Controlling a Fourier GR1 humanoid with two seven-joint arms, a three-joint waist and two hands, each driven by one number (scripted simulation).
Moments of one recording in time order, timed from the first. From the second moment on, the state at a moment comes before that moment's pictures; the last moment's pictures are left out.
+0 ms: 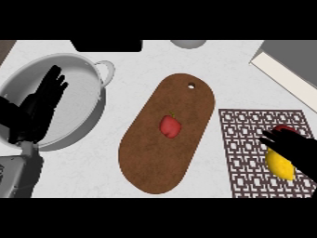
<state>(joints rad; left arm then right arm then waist) -0.24 0.24 0.07 -1.49 0.14 0.03 0.20 0.03 -0.74 0.23 -1.69 0.99 0.44 -0.23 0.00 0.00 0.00</state>
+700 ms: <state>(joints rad) -0.24 0.22 0.09 -1.52 0.12 0.01 0.22 -0.03 -0.59 0.22 -1.50 1.14 0.42 -0.29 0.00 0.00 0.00</state>
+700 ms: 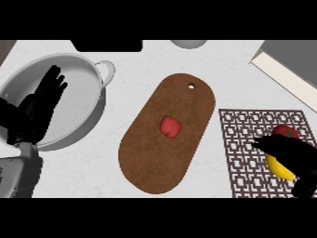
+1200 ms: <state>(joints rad) -0.25 0.22 0.10 -1.53 0.11 -0.01 0.25 -0.07 -0.54 0.23 -1.38 1.24 0.26 -0.40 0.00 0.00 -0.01</state>
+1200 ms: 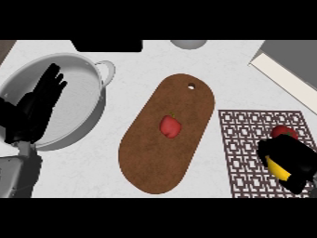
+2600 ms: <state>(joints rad) -0.23 0.21 0.12 -1.53 0.10 -0.01 0.23 0.24 -0.08 0.01 -2.33 0.65 0.50 -0.01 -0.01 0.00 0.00</state>
